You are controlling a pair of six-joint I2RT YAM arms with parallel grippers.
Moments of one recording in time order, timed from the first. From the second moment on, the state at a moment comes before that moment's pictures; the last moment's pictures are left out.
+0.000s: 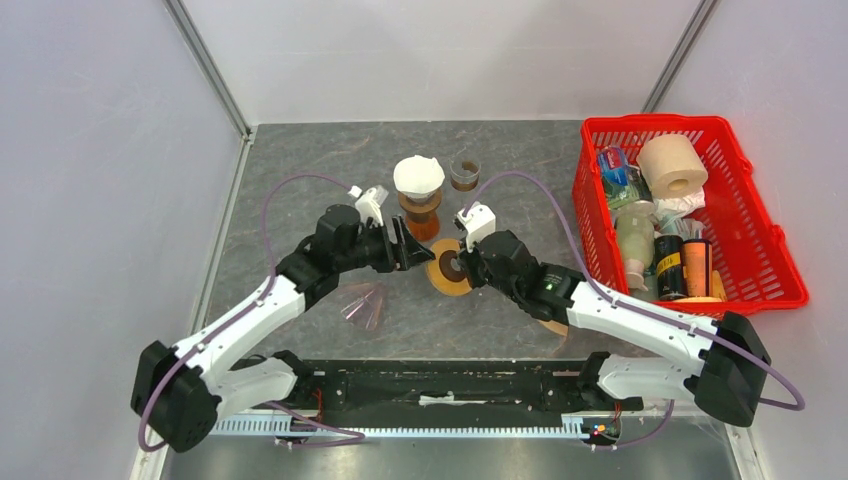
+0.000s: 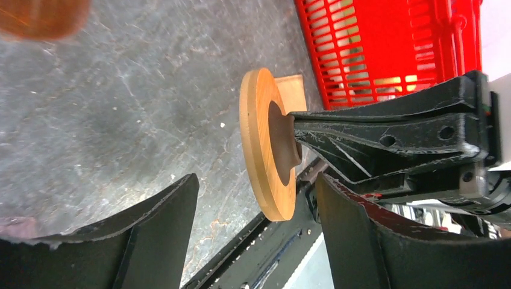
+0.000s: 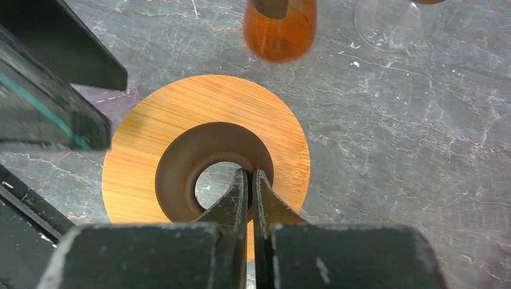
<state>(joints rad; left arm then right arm) -0.60 1.04 0.75 -0.14 0.32 -0.71 0.96 1.16 0.80 -0.16 0.29 0.20</state>
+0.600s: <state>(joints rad) -0.60 1.18 0.75 0.00 0.53 -0.77 0.95 1.18 0.80 -0.12 0.31 0.15</state>
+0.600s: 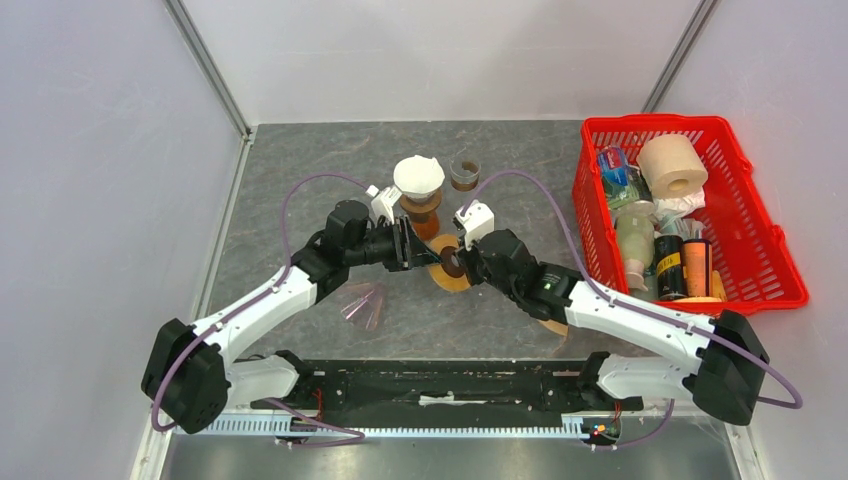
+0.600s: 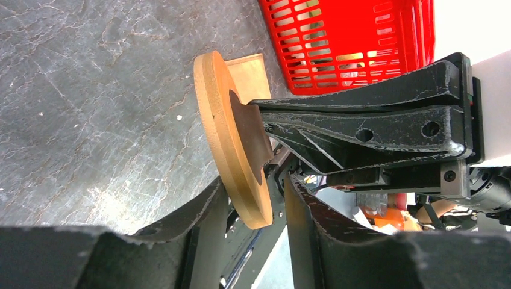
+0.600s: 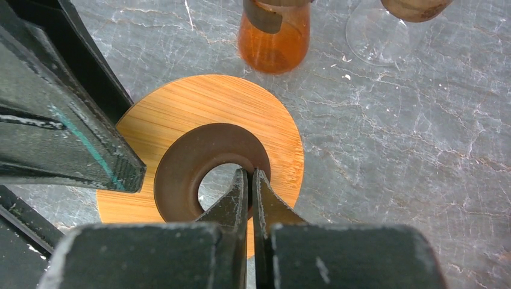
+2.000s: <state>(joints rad) -0.61 1.09 0.98 -0.53 0.82 1.05 0.82 0.84 1.00 -0.63 0.24 0.68</state>
